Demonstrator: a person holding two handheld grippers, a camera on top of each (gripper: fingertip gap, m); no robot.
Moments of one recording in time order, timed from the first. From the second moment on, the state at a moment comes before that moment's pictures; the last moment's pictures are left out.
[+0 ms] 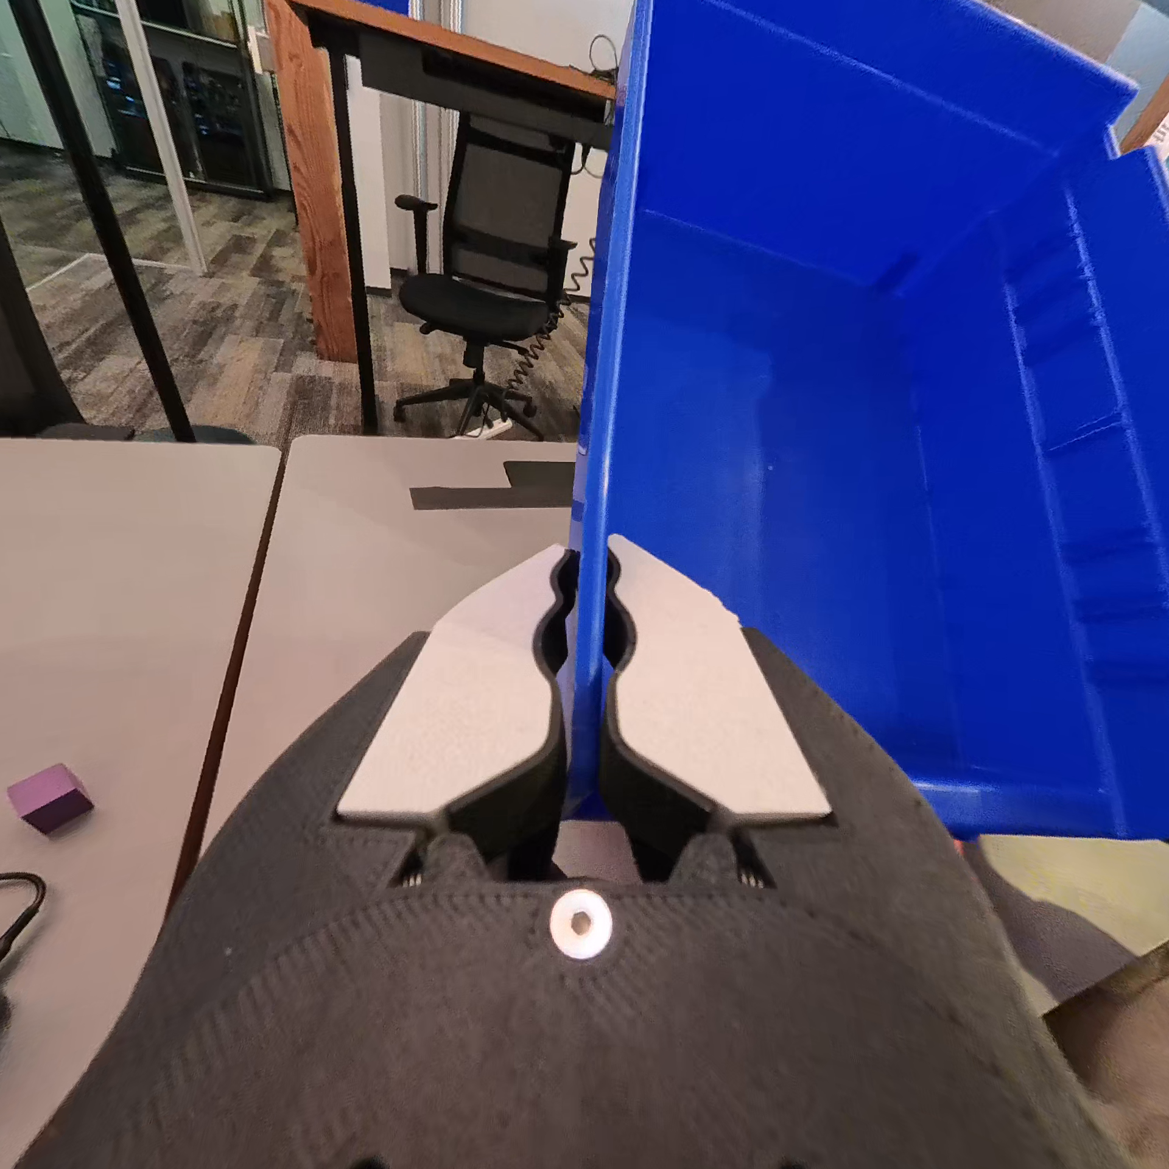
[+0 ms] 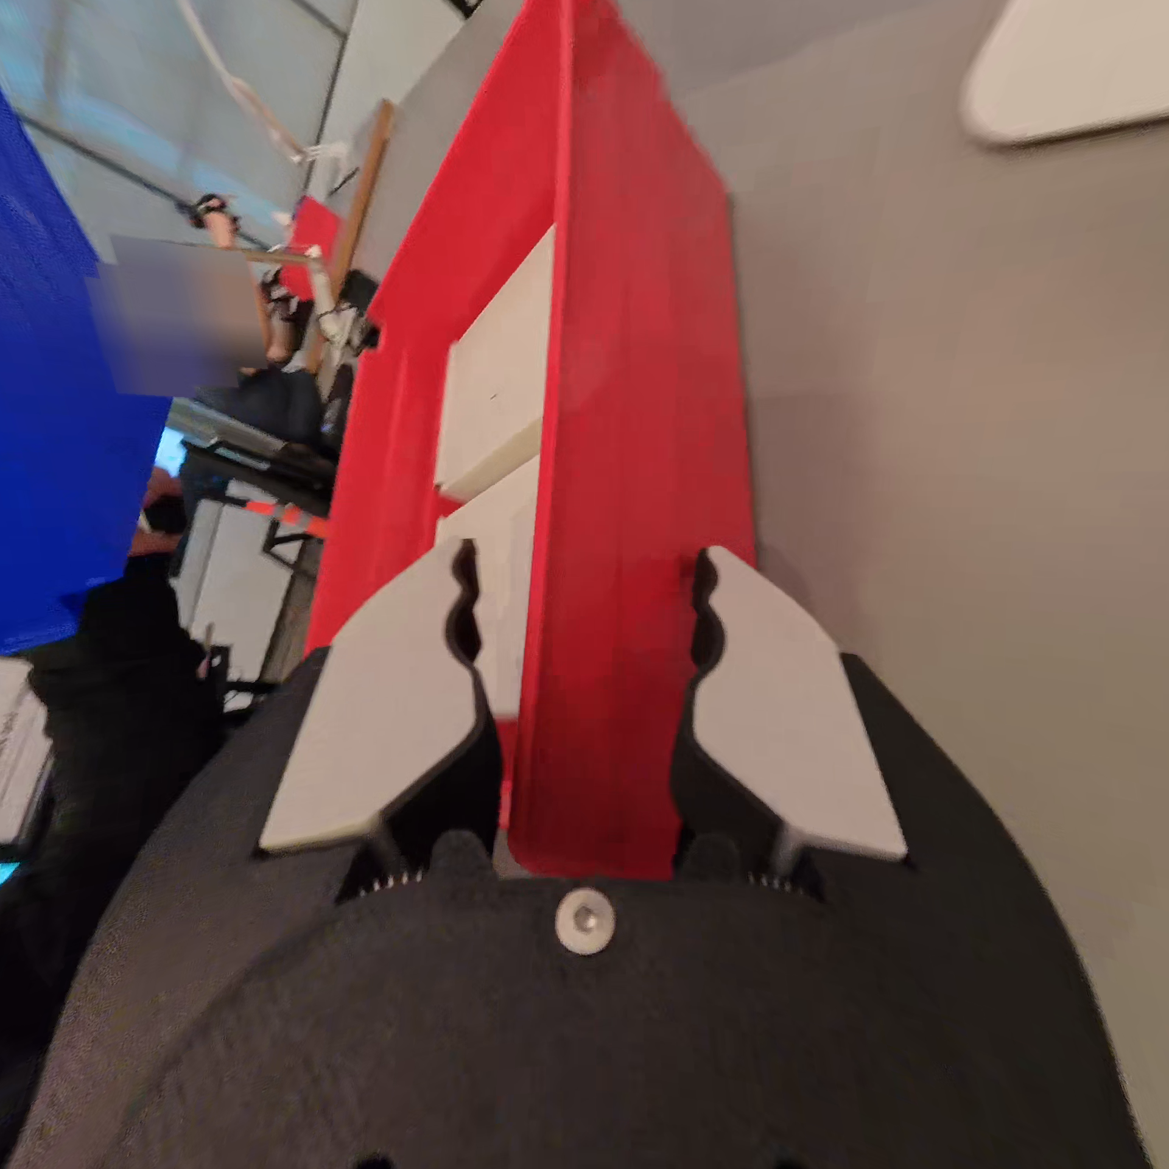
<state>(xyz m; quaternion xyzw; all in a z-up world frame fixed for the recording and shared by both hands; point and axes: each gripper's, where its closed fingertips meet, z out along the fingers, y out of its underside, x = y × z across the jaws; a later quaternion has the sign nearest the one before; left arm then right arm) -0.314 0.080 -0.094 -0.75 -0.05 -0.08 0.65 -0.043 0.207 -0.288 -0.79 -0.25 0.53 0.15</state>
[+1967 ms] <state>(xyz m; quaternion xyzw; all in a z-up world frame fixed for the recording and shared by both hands) 0.222 0.190 -0.169 -0.75 0.23 -0.45 0.43 0.456 0.390 -0.236 -0.86 -0.14 0.28 0.40</state>
